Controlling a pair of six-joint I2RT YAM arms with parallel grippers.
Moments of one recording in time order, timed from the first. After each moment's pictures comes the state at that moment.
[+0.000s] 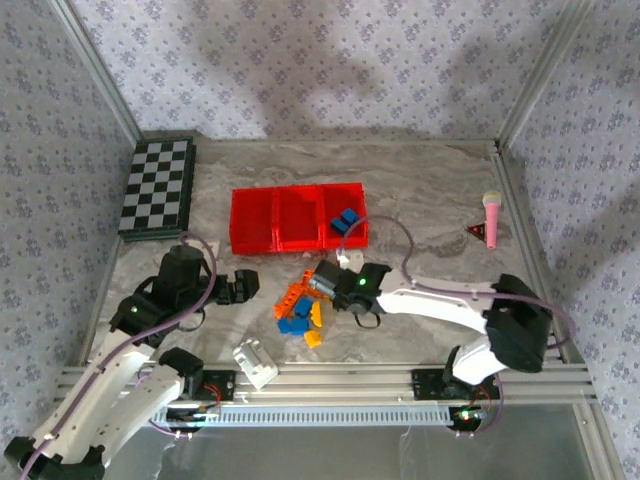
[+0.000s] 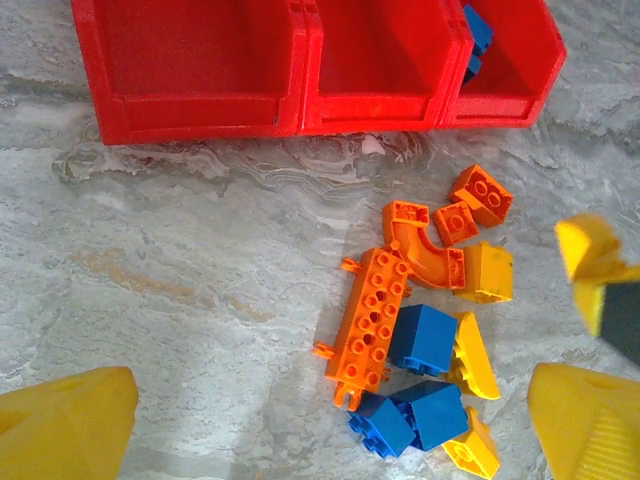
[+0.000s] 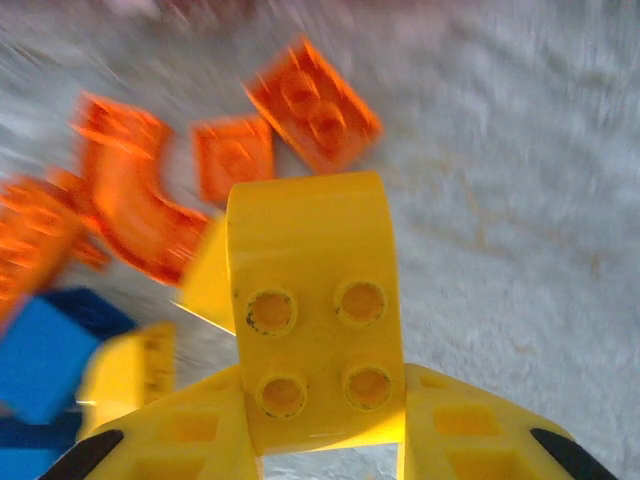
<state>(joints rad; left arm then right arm) -0.49 0.62 0.71 -0.82 0.09 -0.48 1.07 1.46 1.04 -0.78 0.39 0.91</state>
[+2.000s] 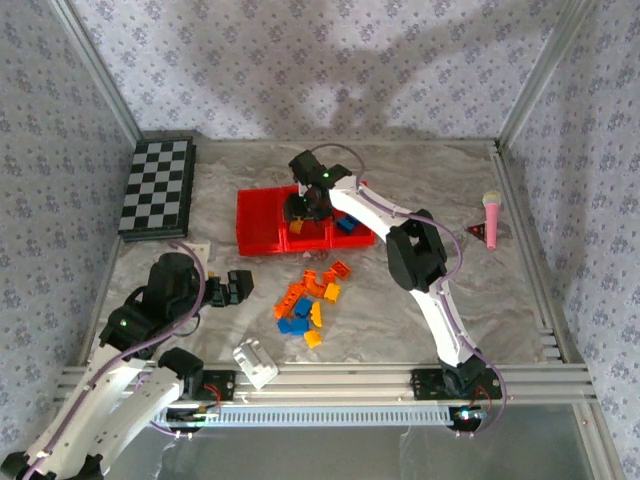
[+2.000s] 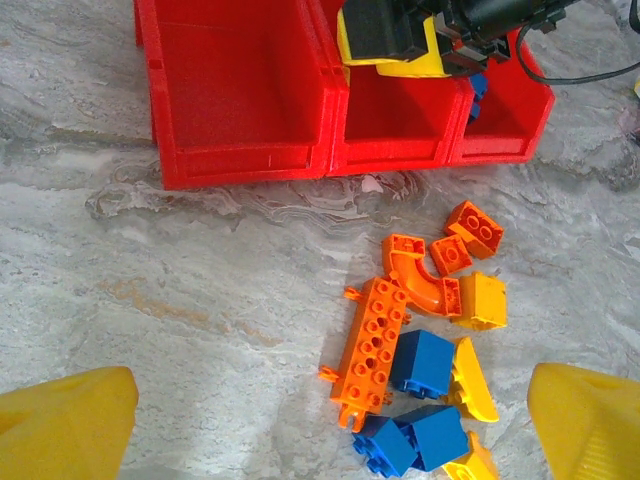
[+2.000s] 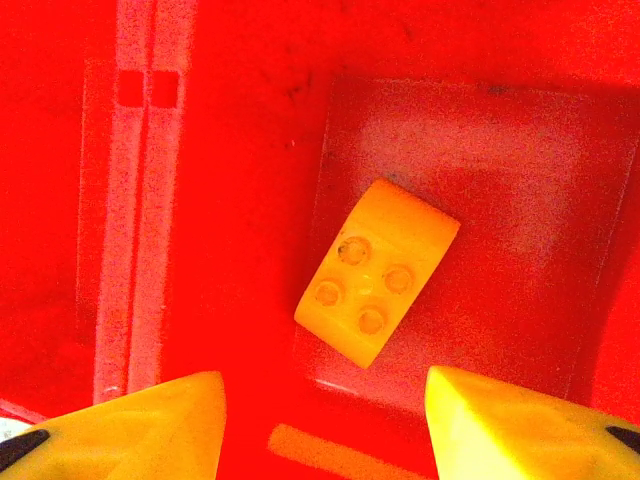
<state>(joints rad) -0.51 0.55 0.71 -0.82 0.04 -0.48 0.67 2.33 2.09 -0.85 -0.14 0.49</state>
